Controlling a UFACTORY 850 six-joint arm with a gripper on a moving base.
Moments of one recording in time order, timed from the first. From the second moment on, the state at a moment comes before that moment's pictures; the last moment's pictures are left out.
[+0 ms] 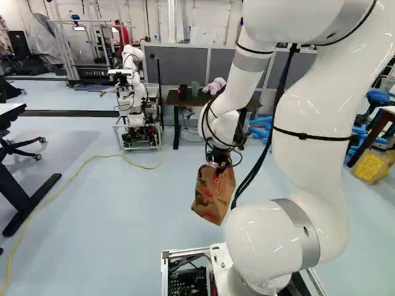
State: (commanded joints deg) arm 1.1 -14.5 -33.7 -0.1 -14.5 38.5
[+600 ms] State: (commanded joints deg) arm -0.1 -7.3 -33.1 -0.1 -21.9 38.5
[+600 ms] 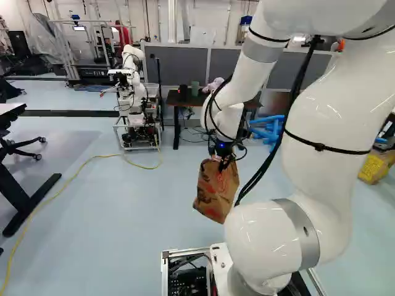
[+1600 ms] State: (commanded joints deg) arm -2.1 3.4 -33.7 -0.1 -30.5 38.5
